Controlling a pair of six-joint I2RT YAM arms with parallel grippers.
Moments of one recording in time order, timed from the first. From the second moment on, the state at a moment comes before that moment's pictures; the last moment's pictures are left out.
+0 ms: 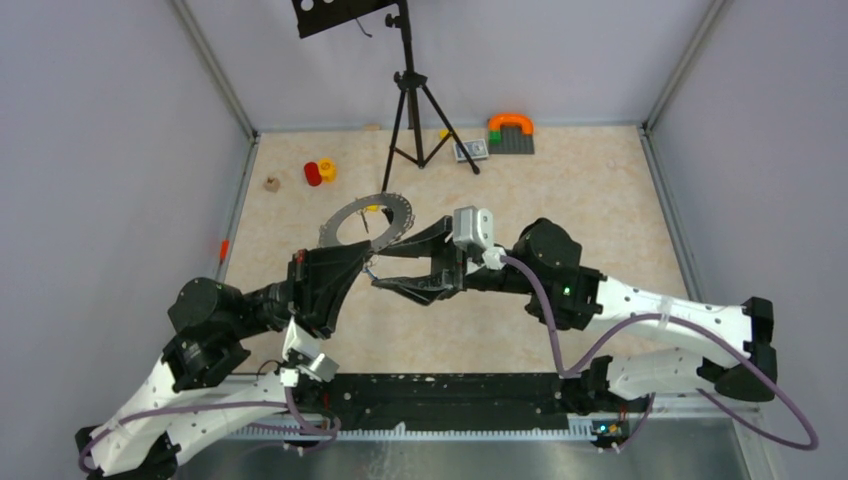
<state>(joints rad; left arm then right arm) -0.94 0.47 0.96 -0.18 0.42 1.26 1.26 1.16 1.14 0.38 -0.34 -0.07</state>
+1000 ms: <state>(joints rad) -0.94 0.50 0.96 -0.18 0.38 1.29 1.37 1.24 1.14 0.43 0.06 -0.14</state>
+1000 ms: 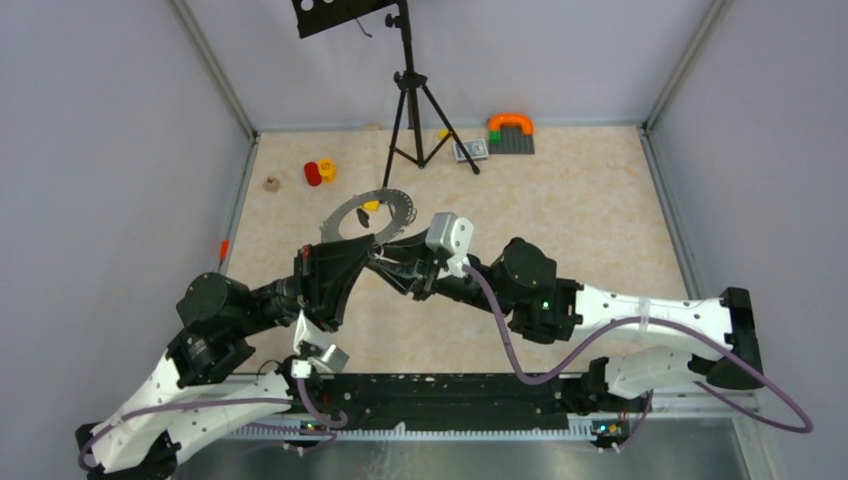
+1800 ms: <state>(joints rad) -0.94 0.49 0.96 -0.19 0.37 1.29 1.38 1.11 1.08 0.40 0.06 -0.11</state>
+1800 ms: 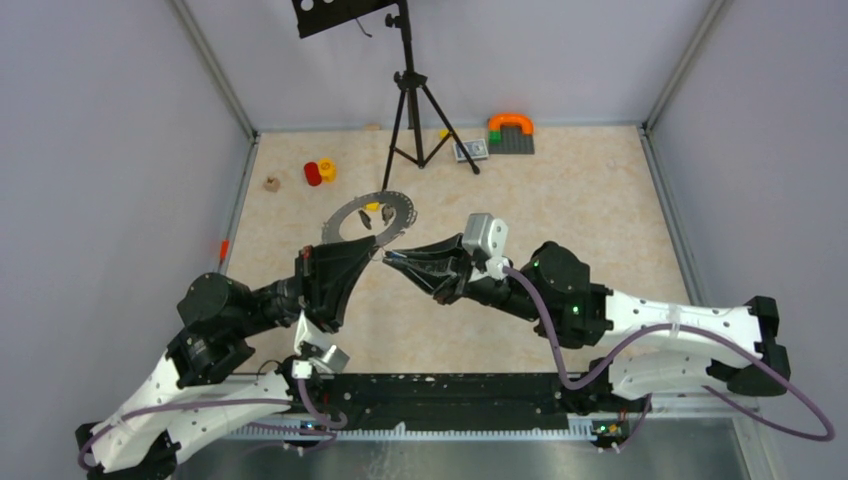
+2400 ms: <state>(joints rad) -0.94 0.47 0.96 -0.24 0.46 1.25 1.38 1.09 1.10 0.25 -0.03 -0.13</state>
